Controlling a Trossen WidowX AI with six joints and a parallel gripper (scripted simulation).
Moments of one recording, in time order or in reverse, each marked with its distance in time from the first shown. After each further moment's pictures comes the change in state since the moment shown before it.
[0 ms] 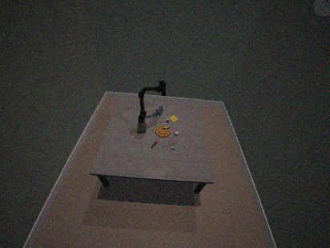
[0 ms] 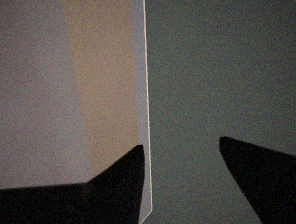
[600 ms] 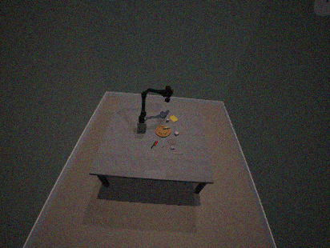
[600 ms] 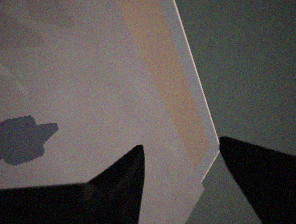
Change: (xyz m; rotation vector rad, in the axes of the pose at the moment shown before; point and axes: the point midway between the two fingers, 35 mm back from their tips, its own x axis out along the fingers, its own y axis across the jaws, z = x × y) arm -0.024 0.106 -0.087 0.368 0.218 0.186
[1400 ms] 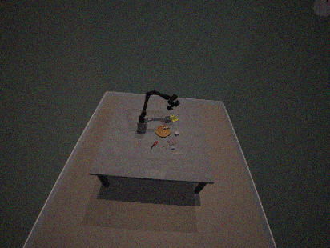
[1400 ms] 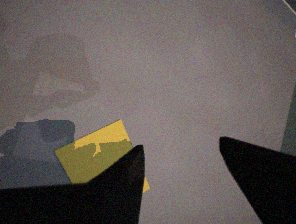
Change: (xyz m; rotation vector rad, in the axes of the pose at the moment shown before) arm -0.027 0.121 -0.125 0.582 0.280 0.209
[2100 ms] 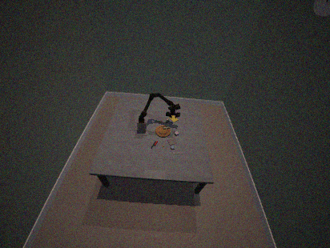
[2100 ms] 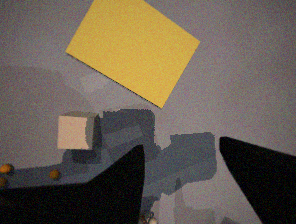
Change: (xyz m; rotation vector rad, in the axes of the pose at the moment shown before) arm -0.010 0.082 -0.136 0.652 0.248 0.186
